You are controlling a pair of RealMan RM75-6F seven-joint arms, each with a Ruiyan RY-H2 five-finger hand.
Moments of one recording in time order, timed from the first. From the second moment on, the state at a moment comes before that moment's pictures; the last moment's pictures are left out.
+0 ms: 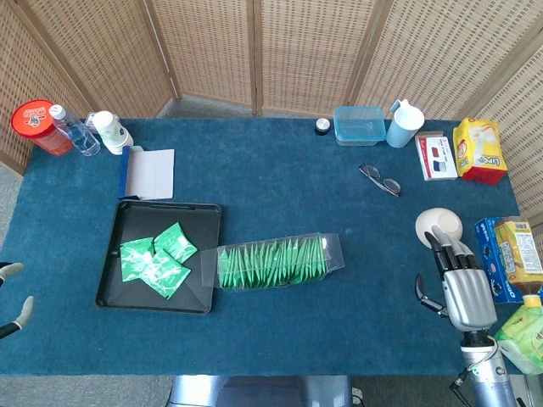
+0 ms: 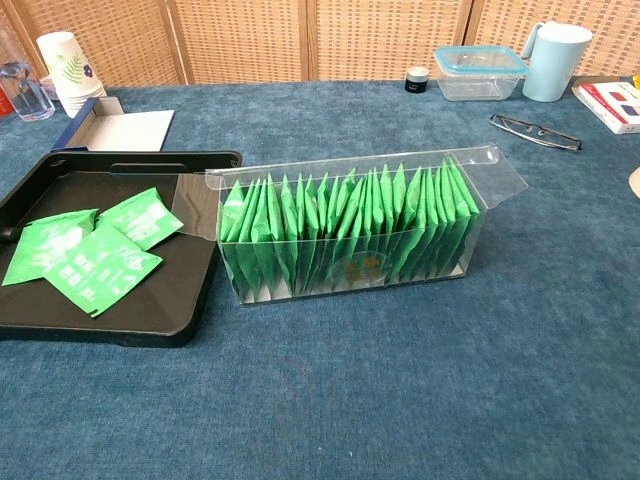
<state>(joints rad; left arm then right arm) -0.01 -0.97 0.06 -1.80 1.47 1.61 0.10 0.14 -1.25 0.10 -1.68 -1.56 1.51 -0.16</state>
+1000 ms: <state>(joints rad) -0.22 -0.94 -0.01 -1.86 1.58 1.33 0.07 0.10 -1.25 0.08 -1.71 -1.57 1.55 -0.14</state>
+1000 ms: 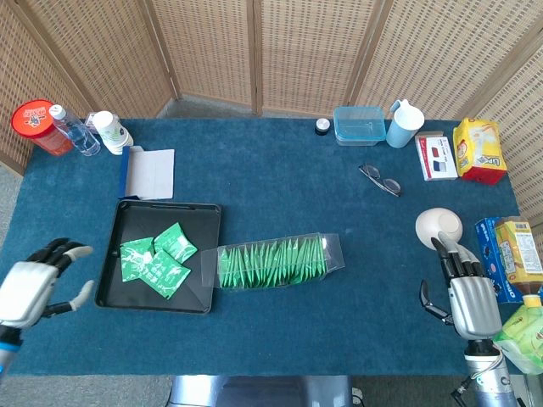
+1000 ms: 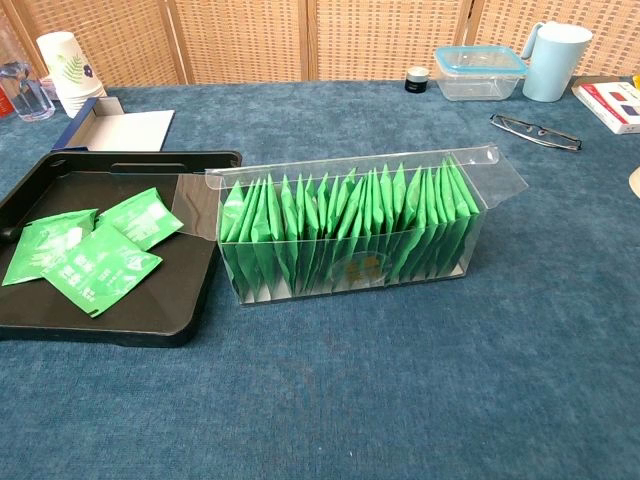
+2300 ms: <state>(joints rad) -0.81 -1.23 -0.18 -1.87 1.29 0.84 0.61 0.06 -1.24 0.08 -1.71 -1.56 1.60 -0.12</state>
